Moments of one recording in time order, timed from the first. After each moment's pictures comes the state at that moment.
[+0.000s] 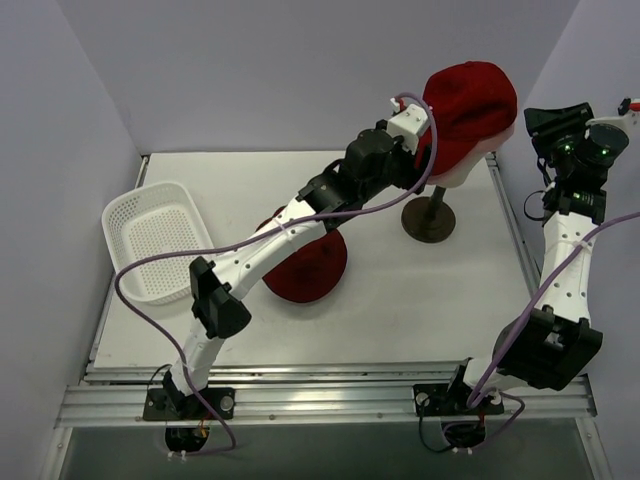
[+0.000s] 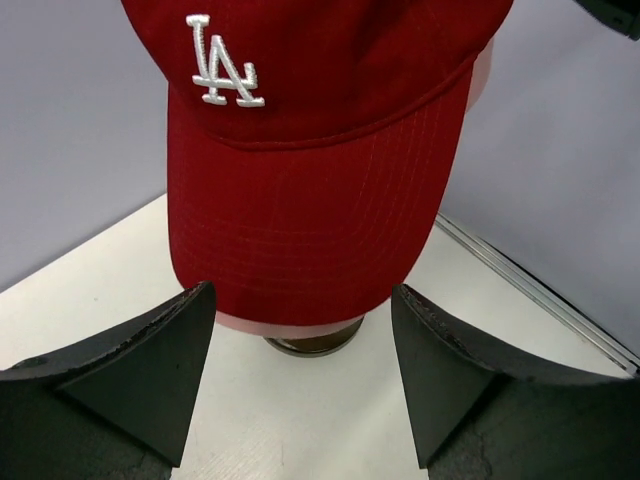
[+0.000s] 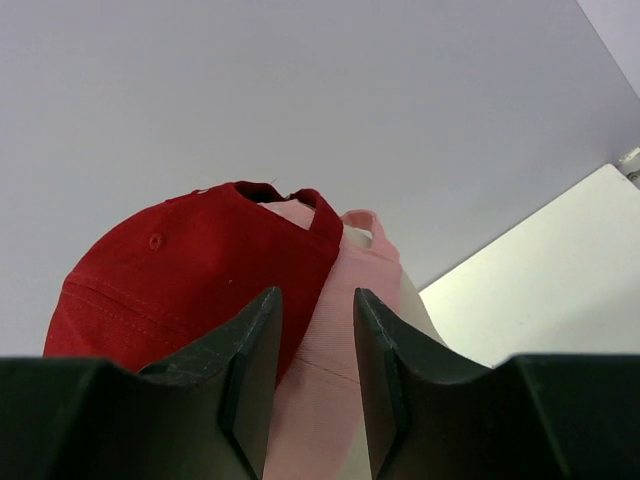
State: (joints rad) left arm -0.96 2.11 2.34 -0.32 -0.17 -0.12; right arm -0.43 1.43 1.45 0.00 -0.33 0.88
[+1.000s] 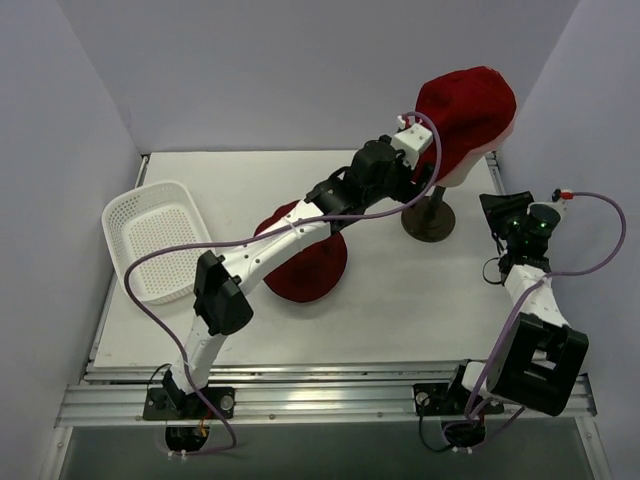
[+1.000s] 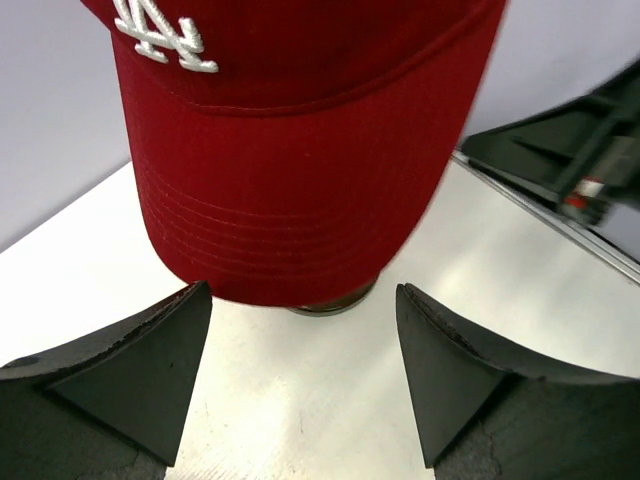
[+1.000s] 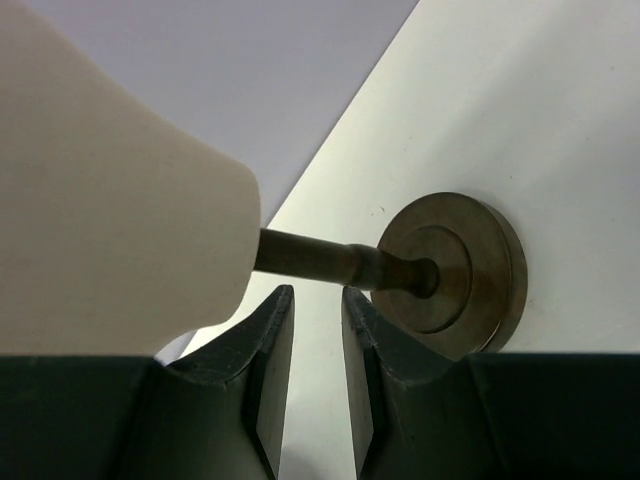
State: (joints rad) left arm -0.94 2.18 2.28 -0.31 -0.12 -0.07; right arm -0.40 1.26 0.71 0.31 -0.30 0.93
